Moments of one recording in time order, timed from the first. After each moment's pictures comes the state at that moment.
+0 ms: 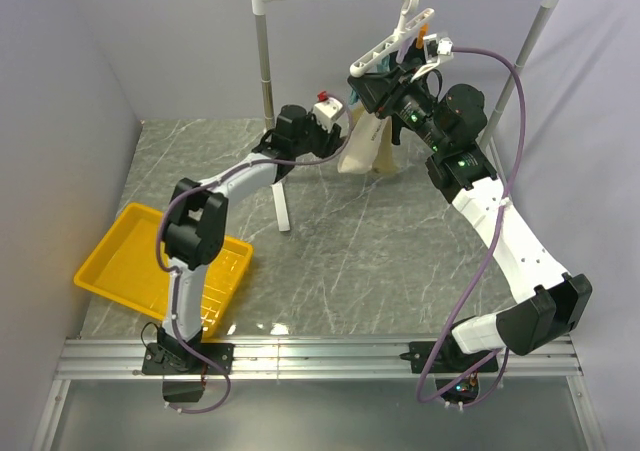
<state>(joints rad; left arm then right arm) -0.51 2.12 1.70 0.16 0.28 0.15 0.40 1.39 1.48 0.20 -0.33 0.44</state>
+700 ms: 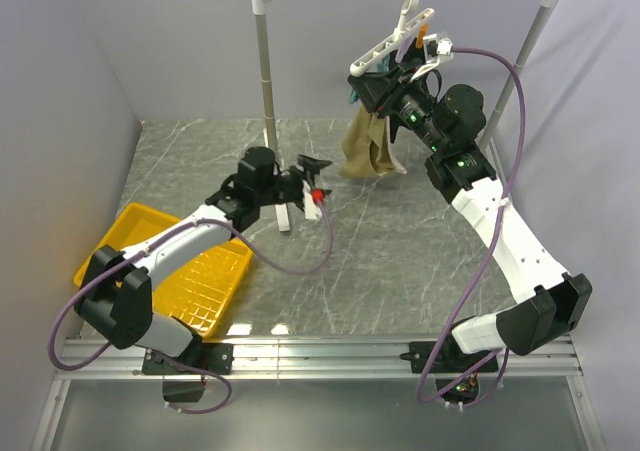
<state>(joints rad) -0.59 1.45 1.05 0.14 0.61 1.09 0.40 1.39 1.48 0.20 -0.30 0.43</state>
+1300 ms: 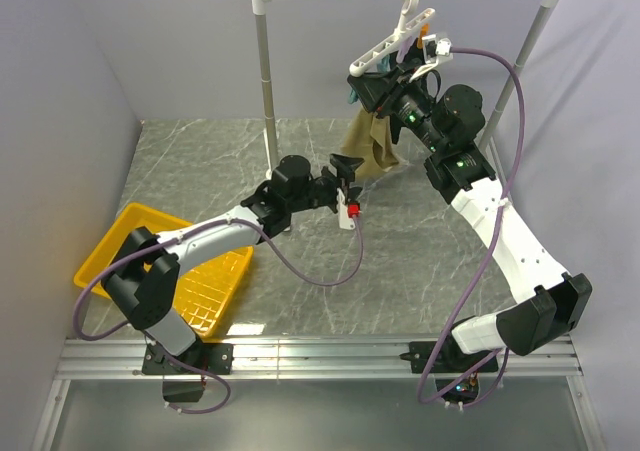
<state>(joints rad) -0.77 1.60 1.10 0.33 0.44 1.19 0.41 1.39 1.48 0.20 -0.29 0.43</state>
